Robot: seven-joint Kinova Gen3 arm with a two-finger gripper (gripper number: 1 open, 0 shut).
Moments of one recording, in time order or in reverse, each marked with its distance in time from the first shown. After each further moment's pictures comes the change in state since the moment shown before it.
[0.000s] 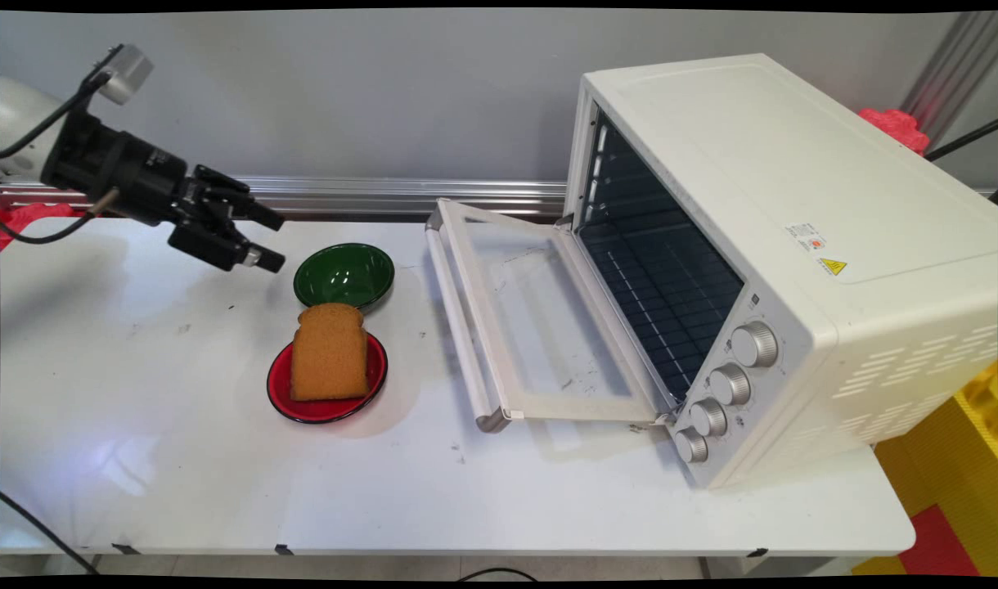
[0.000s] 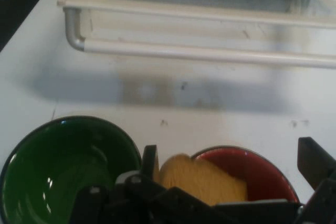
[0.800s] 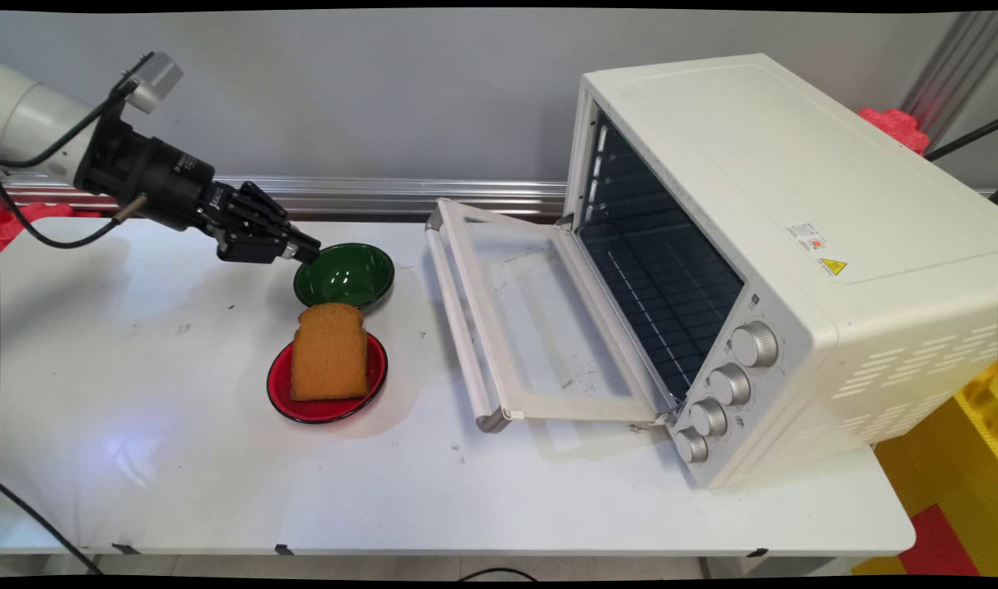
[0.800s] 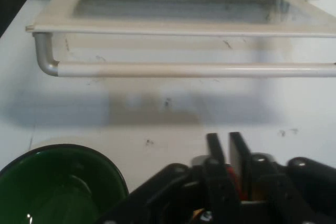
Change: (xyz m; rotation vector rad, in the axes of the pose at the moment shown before) arm 0.006 -0.004 0.022 -0.058 0.022 0.054
